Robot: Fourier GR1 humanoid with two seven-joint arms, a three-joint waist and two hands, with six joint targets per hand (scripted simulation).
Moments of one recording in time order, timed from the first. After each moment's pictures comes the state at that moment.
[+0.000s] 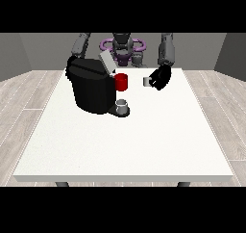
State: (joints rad) left arm -0.68 0.31 0.01 -0.66 -0.64 -0.08 -0.27; right arm -0.21 -0.07 -0.10 -1.17 -0.06 -0.02 -0.26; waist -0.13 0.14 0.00
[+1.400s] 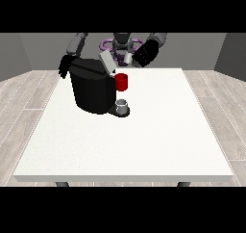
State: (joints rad) left arm -0.91 0.21 0.09 -0.85 -0.54 -0.27 0.01; right arm -0.24 -0.13 -0.16 -1.06 -0.11 0.05 -0.31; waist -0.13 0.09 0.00
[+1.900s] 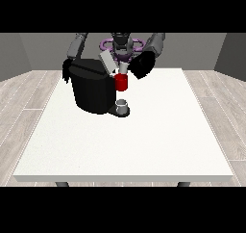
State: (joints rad) left arm -1.03 0.30 0.18 -0.78 -0.52 -0.22 0.01; right arm -0.30 -0.13 -0.10 -1.09 -0.08 0.12 -0.37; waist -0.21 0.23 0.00
